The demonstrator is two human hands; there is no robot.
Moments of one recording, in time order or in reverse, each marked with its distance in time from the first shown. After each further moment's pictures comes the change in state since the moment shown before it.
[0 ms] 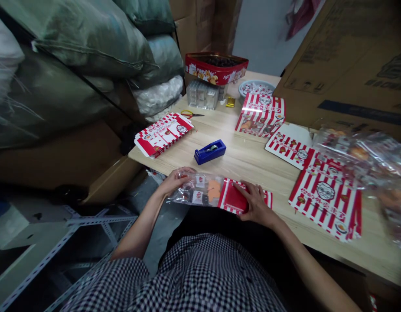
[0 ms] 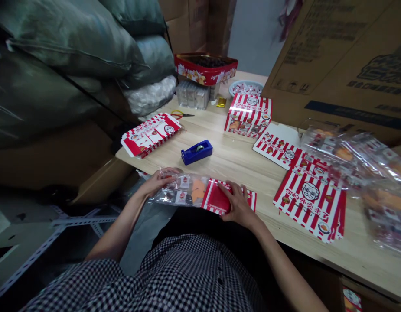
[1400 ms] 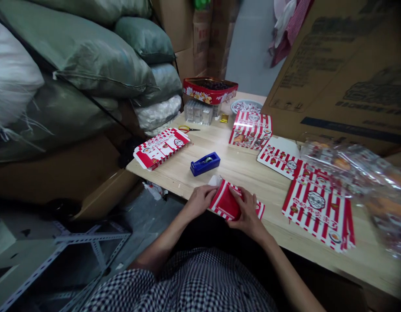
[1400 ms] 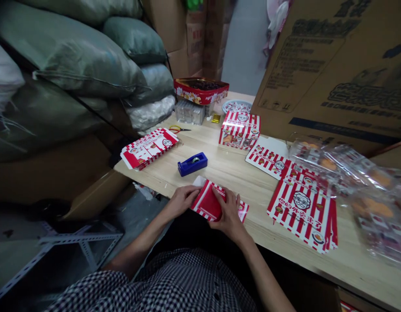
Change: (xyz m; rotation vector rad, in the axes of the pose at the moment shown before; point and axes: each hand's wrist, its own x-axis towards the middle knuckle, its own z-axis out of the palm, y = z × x) left_hand 0.002 0.024 0.112 0.428 0.017 0.250; right_hand 0.001 -0.033 0.001 0.058 0.297 0.038
